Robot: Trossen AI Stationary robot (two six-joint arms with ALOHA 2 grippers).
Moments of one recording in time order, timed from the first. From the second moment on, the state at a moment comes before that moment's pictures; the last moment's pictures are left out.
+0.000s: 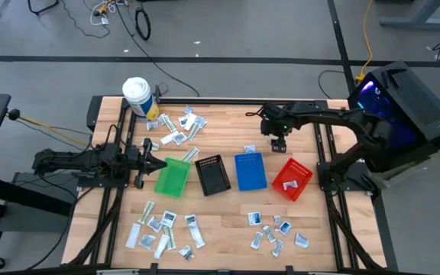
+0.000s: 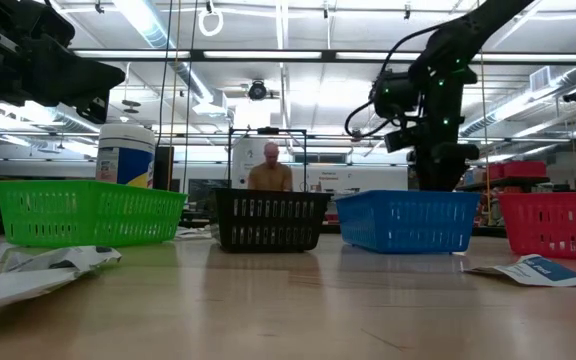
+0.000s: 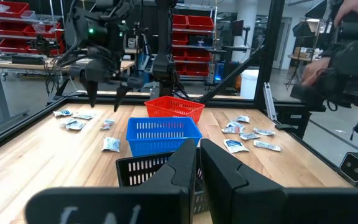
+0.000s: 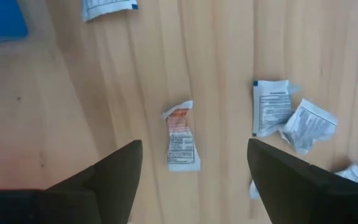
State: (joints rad) left arm -0.04 0.01 0.01 0.04 0.00 -0.07; right arm -0.53 1.57 0.99 -0.83 0.07 -0.45
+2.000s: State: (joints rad) left arm -0.04 0.01 0.01 0.04 0.00 -0.07; right arm -0.59 1.72 0.99 -0.80 0.04 -0.58
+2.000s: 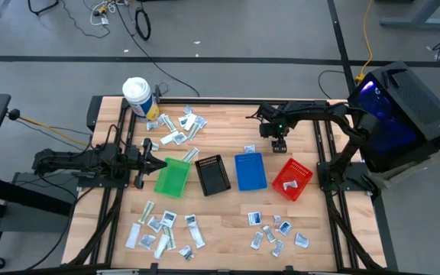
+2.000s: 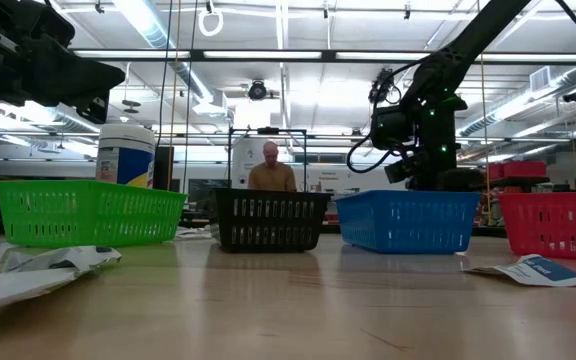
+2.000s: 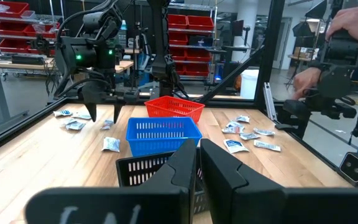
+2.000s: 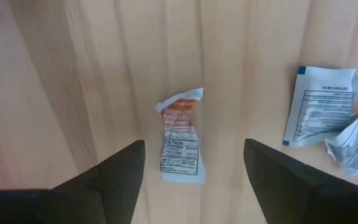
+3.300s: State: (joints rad) left arm -0.04 0.01 0.01 0.04 0.00 -0.07; right arm -0.57 1.77 0.99 -0.80 0.07 -0.57
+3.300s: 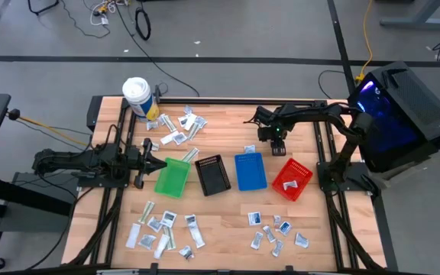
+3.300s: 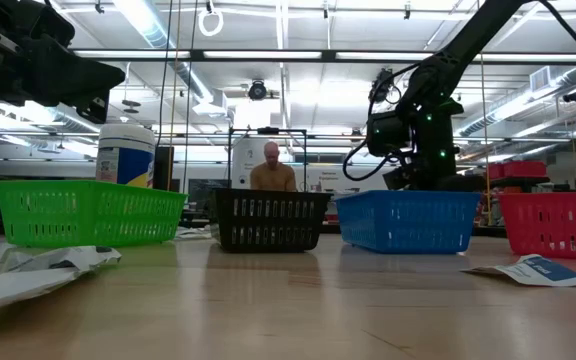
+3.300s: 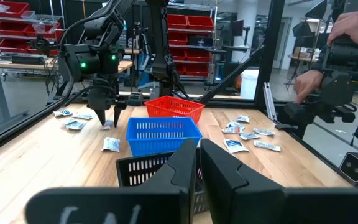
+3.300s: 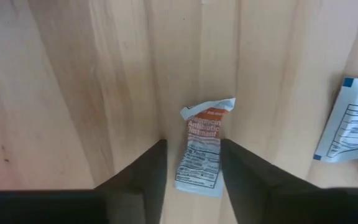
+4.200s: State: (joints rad) left arm -0.04 0.01 0.01 0.04 0.00 -0.07; right arm -0.52 1.59 0.98 -0.82 0.13 -0.55
